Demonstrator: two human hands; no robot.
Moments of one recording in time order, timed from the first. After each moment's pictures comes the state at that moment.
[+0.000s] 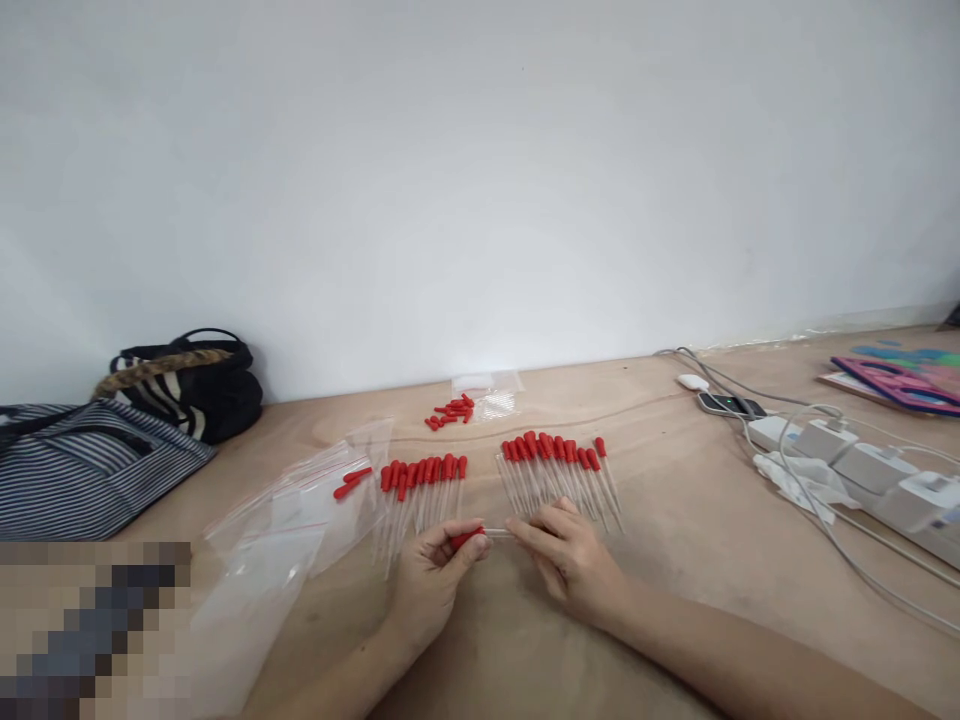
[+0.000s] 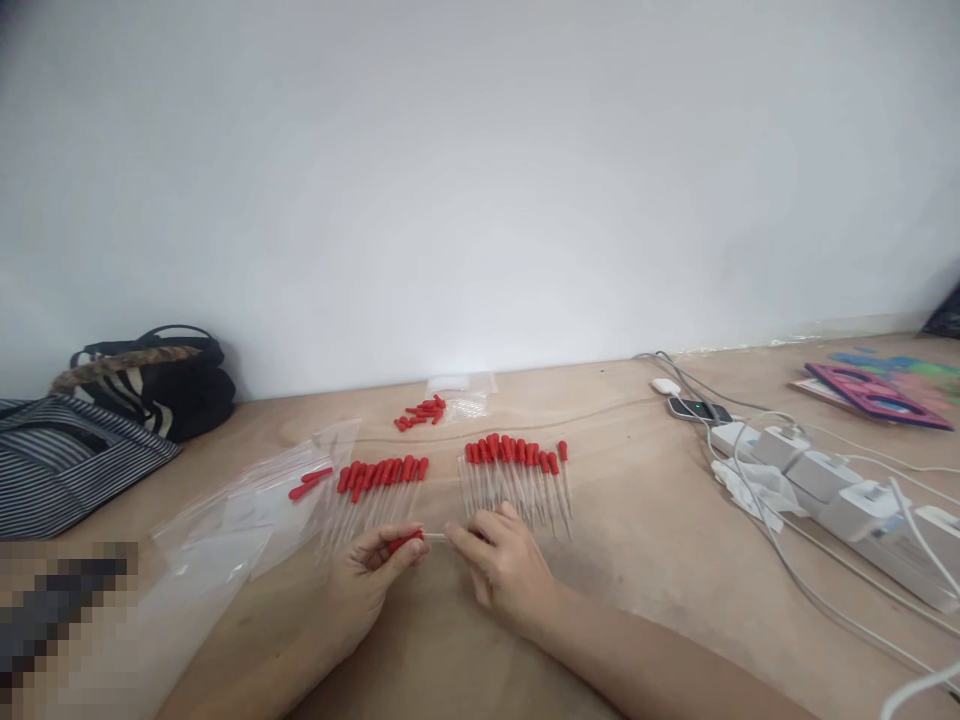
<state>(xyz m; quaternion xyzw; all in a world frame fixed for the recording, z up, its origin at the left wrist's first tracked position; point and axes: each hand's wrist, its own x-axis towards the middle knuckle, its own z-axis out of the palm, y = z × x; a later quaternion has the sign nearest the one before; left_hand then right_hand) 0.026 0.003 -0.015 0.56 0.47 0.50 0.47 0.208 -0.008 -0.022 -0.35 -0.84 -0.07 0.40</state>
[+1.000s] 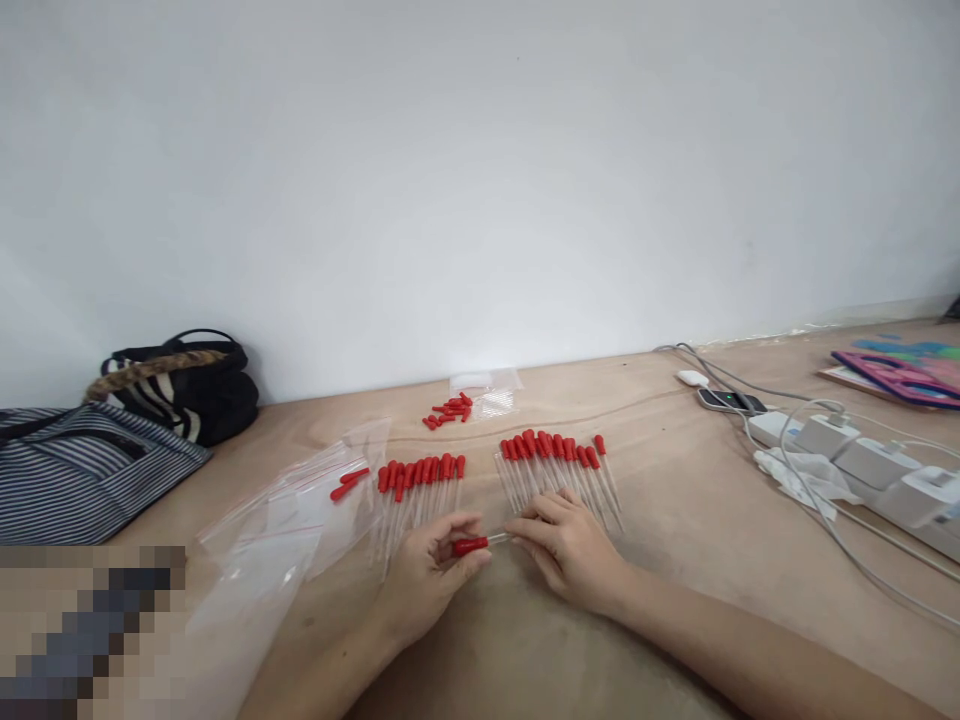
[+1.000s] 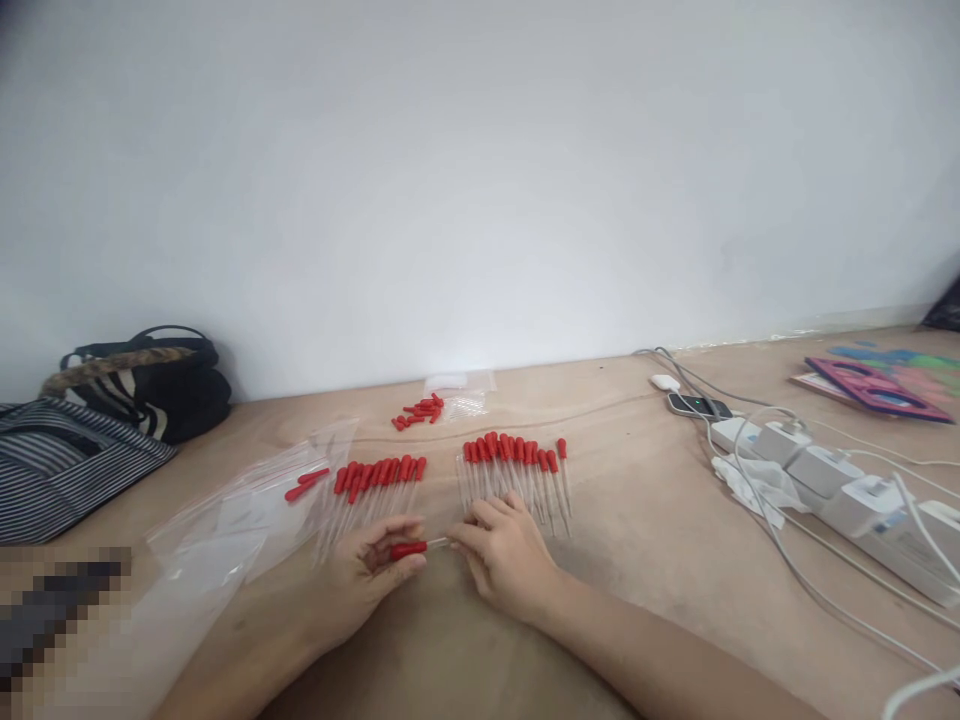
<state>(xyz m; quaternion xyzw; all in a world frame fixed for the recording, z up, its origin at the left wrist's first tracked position) 0.009 0.010 -0.001 0.75 0.44 0.37 0.34 0.211 -0.006 -0.010 -0.41 -0.85 0.00 0.33</state>
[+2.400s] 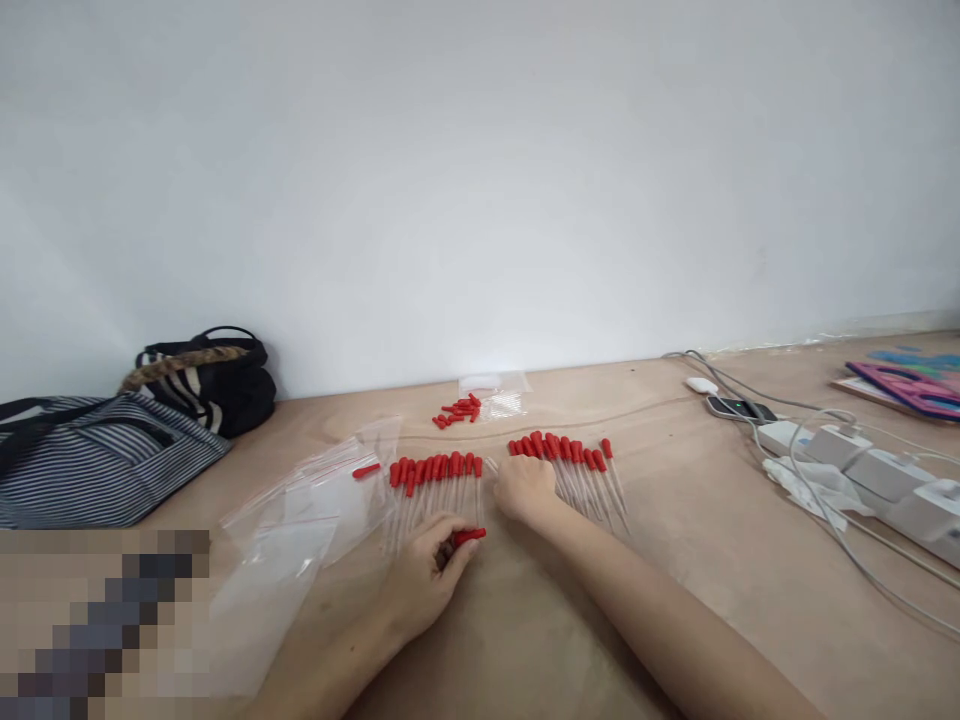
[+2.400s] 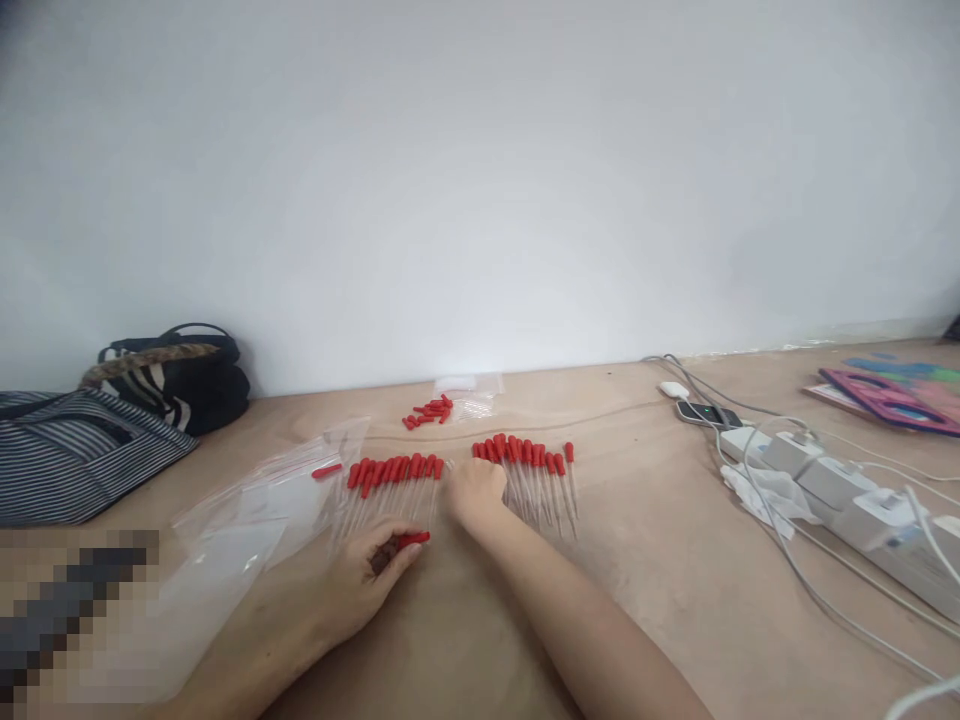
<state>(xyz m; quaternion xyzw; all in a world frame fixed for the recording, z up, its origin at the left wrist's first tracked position) -0.001 0.006 -0.009 0.80 0.46 0.32 0.21 0.151 0.061 0.025 -0.71 -0.70 0.12 0.05</state>
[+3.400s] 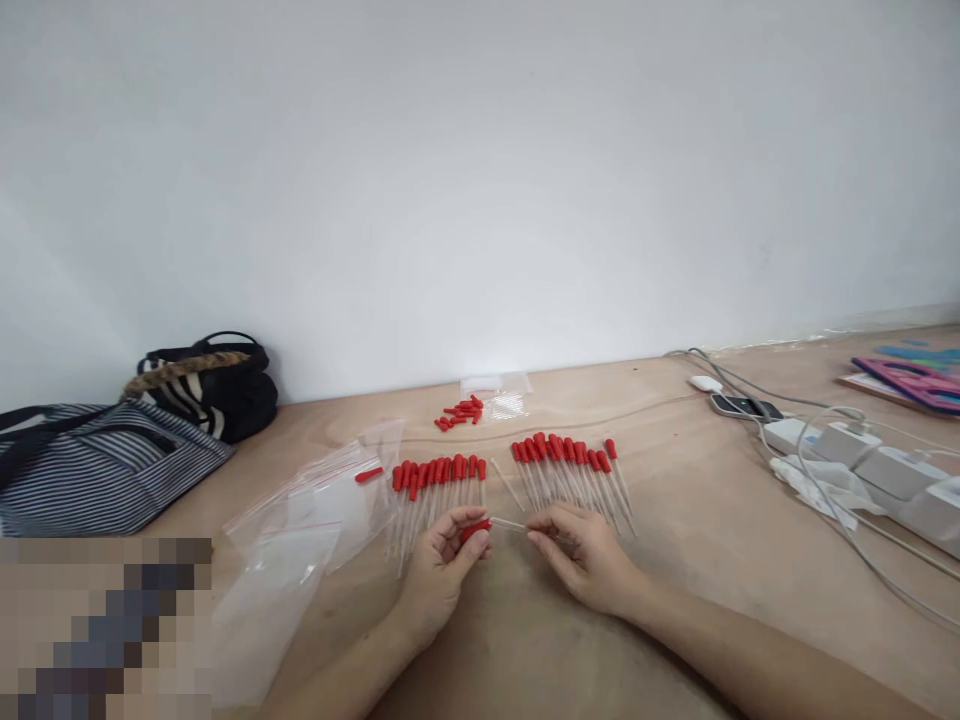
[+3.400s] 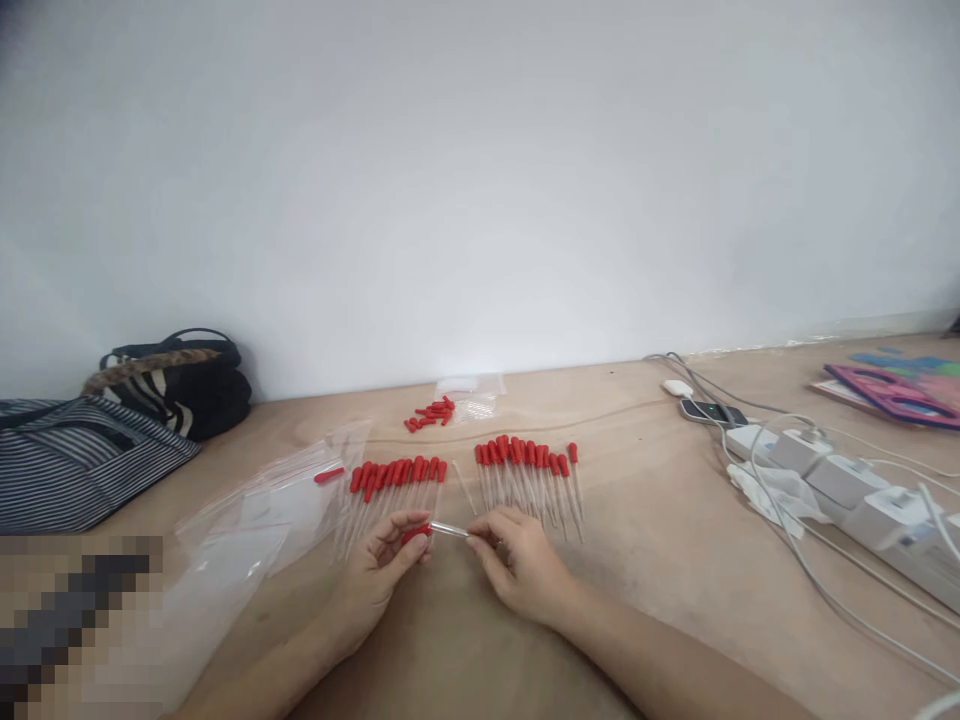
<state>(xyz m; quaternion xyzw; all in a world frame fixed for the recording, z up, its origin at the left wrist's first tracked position) 0.020 0.003 -0.008 0.54 0.46 0.48 0.52 0.208 -0.010 -0.013 -0.42 -0.78 0.19 0.42</state>
